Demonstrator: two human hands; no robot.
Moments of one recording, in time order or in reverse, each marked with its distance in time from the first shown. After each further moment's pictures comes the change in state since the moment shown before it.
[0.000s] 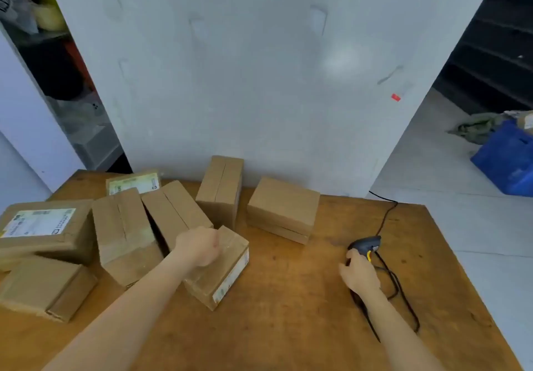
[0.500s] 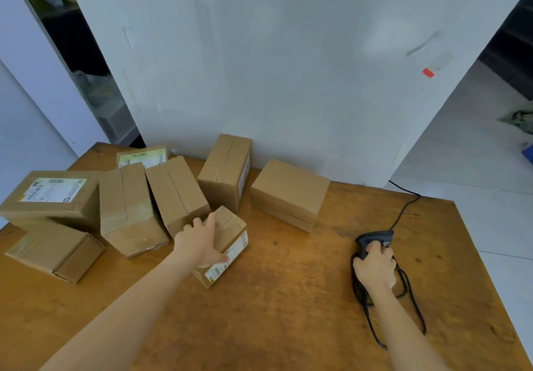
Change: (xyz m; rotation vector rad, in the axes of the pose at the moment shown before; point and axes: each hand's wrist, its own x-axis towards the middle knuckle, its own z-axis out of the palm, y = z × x) left_hand 0.001 0.015 0.050 0.065 -0.084 -0.270; right_hand 0.030 0.030 0.003 0.046 0.109 0.173
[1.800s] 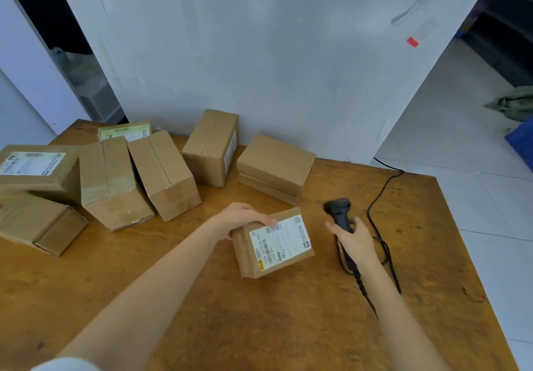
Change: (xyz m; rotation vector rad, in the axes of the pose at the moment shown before) left_hand -0.005 0.090 0.009 -0.978 -0.461 0.048; right_hand -0.027 0.009 -0.014 0.606 -0.152 -0.128
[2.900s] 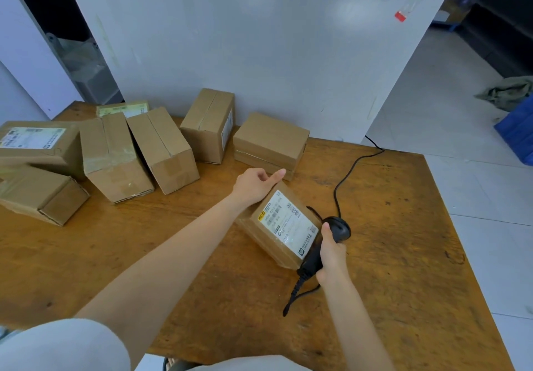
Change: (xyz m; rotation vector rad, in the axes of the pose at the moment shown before) left_hand -0.030 0.018 0.048 0.206 0.312 0.338; right_hand -0.101 0.023 0.043 0.692 0.119 0.562
